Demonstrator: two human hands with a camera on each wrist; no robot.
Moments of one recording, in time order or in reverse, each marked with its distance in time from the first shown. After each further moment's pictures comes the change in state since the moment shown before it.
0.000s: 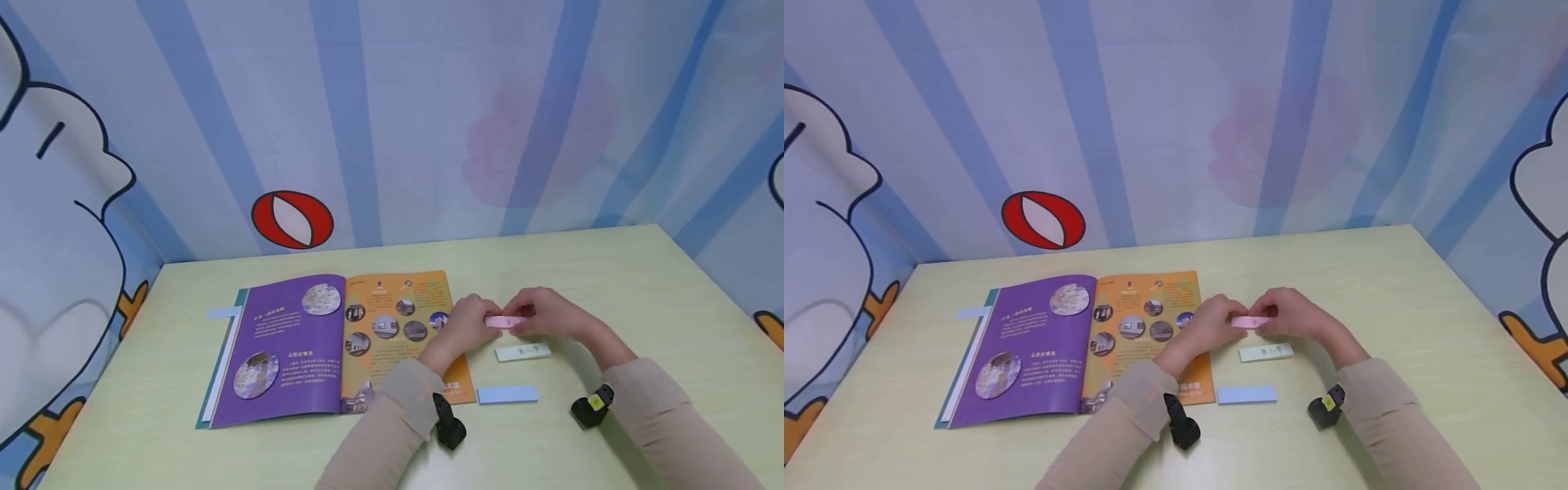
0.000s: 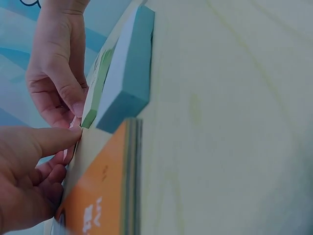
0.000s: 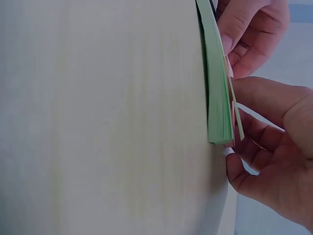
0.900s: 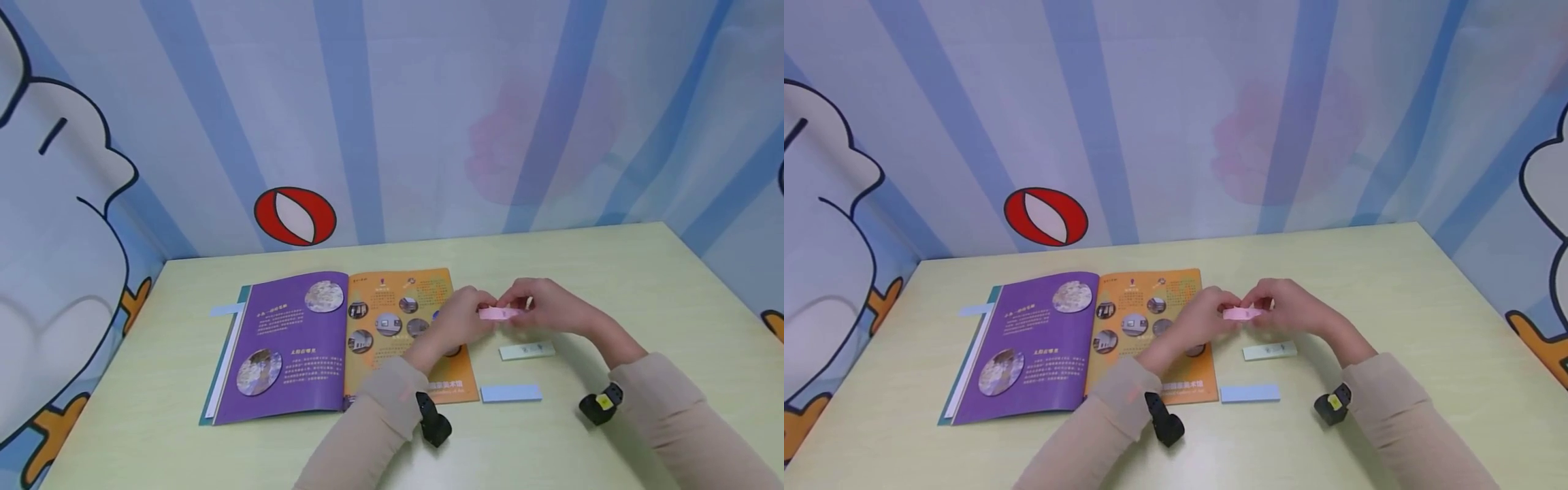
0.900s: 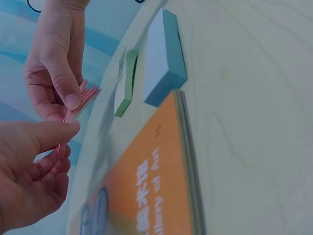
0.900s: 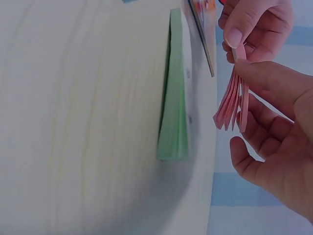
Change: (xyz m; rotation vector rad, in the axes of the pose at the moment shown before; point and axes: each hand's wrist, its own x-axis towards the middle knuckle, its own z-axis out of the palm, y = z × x) left_hand -0.010 -0.002 -0.024 -0.113 0.014 0.039; right_hand 0.003 -0.025 -0.007 -0.050 0.004 -0.133
